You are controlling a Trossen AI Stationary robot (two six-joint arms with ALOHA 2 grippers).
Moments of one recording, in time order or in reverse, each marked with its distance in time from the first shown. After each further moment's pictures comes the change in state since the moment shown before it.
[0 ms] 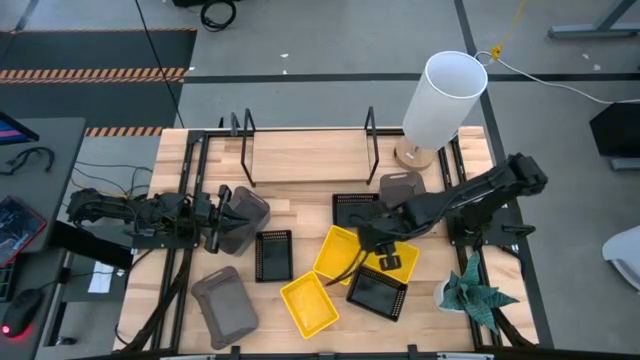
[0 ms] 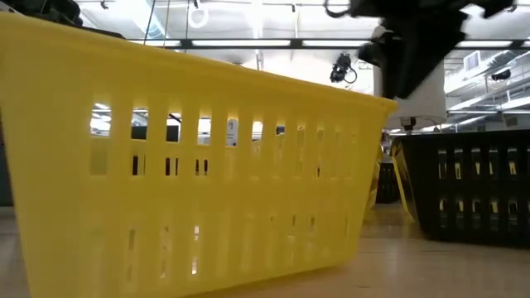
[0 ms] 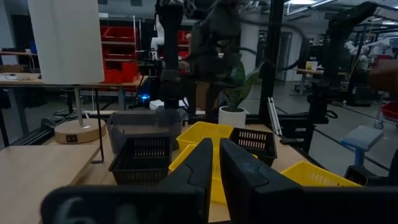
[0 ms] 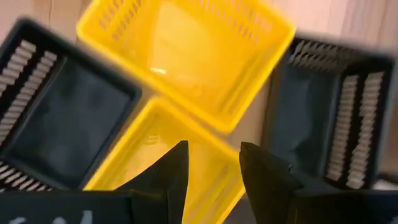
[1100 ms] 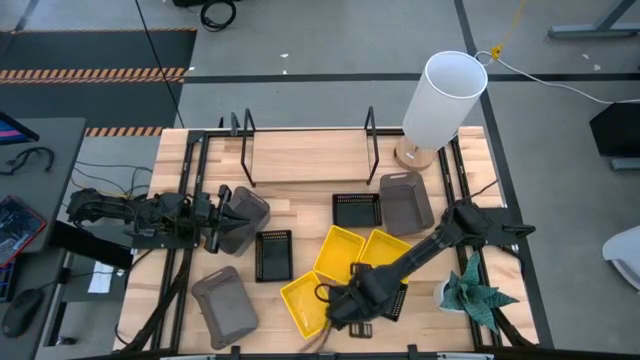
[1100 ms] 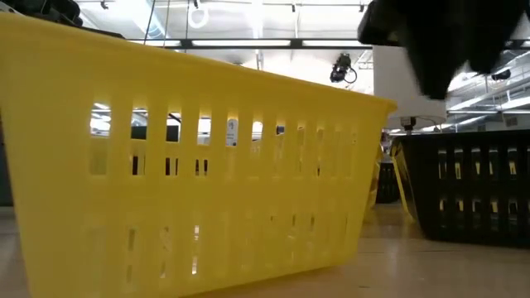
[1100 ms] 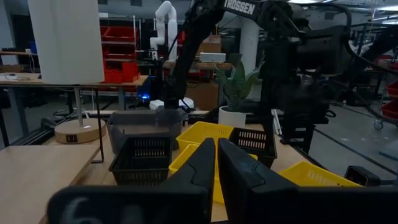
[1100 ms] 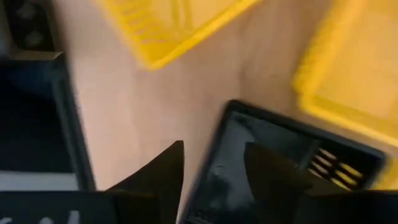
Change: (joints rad) left arm 0.000 0.000 0.000 0.003 0.000 0.000; right arm 0.257 0.596 0.641 -0.250 -0.139 0.585
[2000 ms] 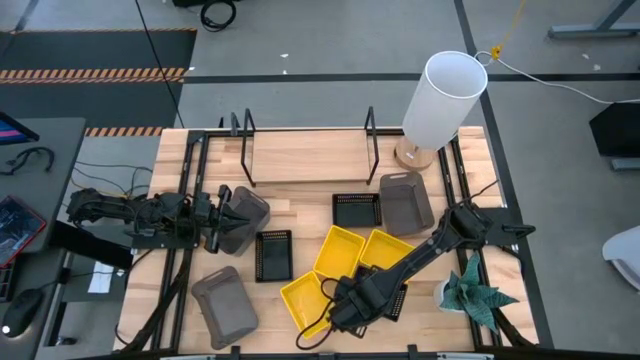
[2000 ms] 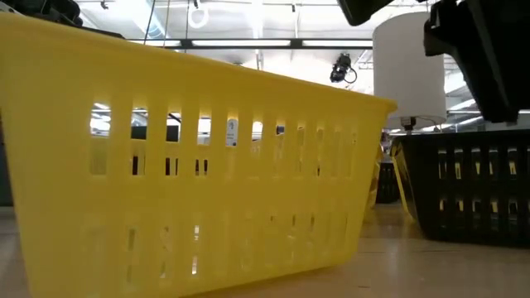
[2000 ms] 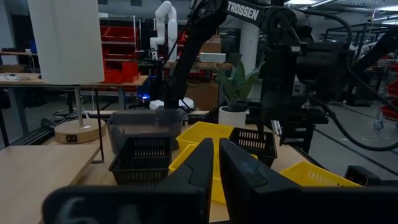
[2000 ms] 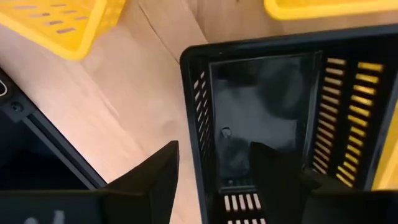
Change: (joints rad) left arm 0.000 0.000 0.000 0.000 0.000 0.000; right arm 0.027 0.025 -0.016 -0.072 -0.056 0.440
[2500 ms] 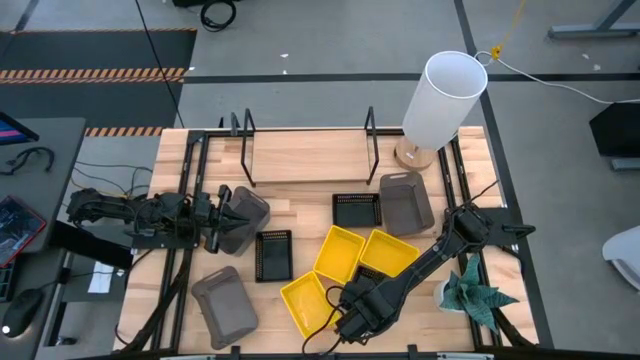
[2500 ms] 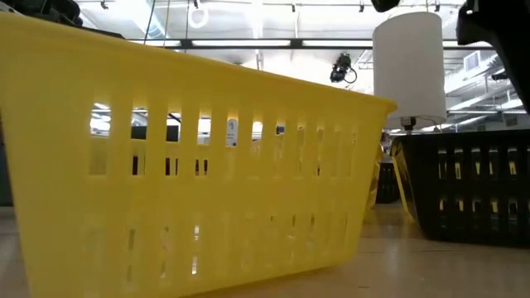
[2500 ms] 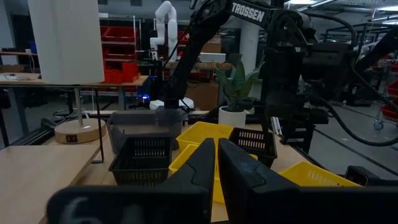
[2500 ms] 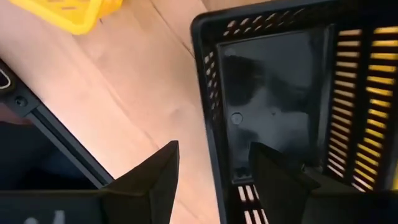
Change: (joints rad) left arm 0.000 0.000 0.000 0.000 0.000 0.000; right arm 0.051 -0.001 -0.022 0.028 0.035 0.094
